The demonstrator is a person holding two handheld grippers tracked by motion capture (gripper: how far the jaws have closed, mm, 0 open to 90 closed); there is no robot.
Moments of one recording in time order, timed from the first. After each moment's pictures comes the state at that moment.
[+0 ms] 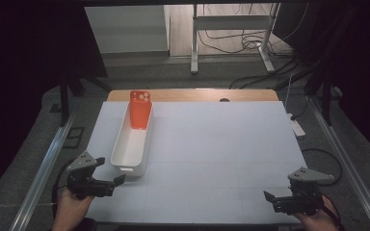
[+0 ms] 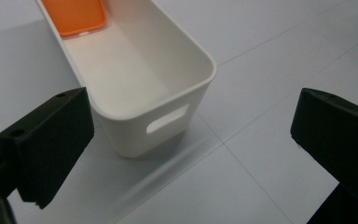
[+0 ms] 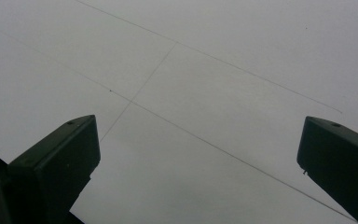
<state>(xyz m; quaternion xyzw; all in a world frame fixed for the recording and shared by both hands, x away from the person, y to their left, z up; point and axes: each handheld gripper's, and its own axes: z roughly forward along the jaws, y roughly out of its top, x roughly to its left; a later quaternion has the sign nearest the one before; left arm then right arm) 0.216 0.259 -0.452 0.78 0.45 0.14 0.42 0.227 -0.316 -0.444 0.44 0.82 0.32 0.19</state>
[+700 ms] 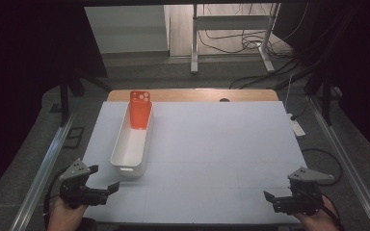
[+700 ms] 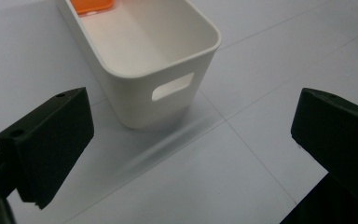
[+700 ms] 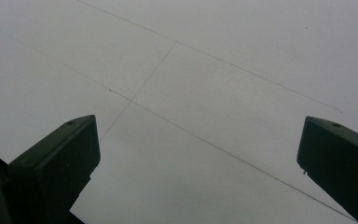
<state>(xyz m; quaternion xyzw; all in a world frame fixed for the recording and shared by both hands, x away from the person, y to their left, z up) 0.197 0.269 -0.459 0.77 0.46 0.14 0.41 0.227 -0.316 -0.444 0.44 0.82 0.32 0.19</state>
